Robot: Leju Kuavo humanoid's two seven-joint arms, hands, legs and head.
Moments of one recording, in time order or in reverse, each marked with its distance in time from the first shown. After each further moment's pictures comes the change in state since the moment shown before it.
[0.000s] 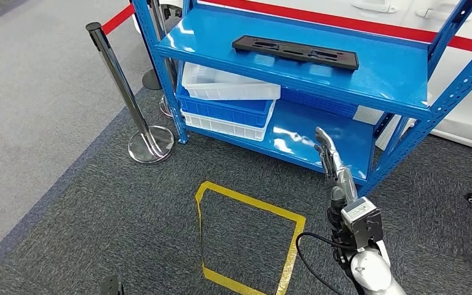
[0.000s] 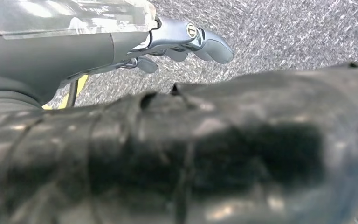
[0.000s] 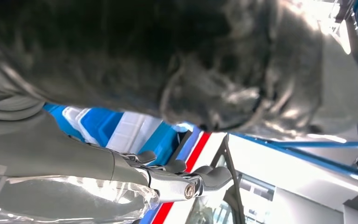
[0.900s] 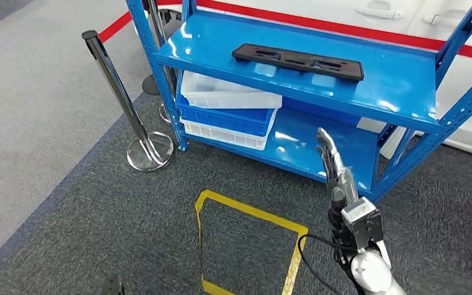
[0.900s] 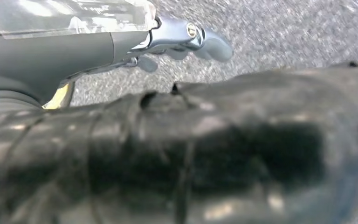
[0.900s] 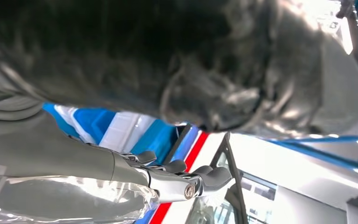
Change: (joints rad) left arm -0.003 0.001 -0.007 0.000 0.000 0.000 0.001; right arm 0.002 -0.005 0.001 0.002 0.000 0.001 0.000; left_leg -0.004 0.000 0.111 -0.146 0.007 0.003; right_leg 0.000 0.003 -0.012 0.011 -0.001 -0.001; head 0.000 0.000
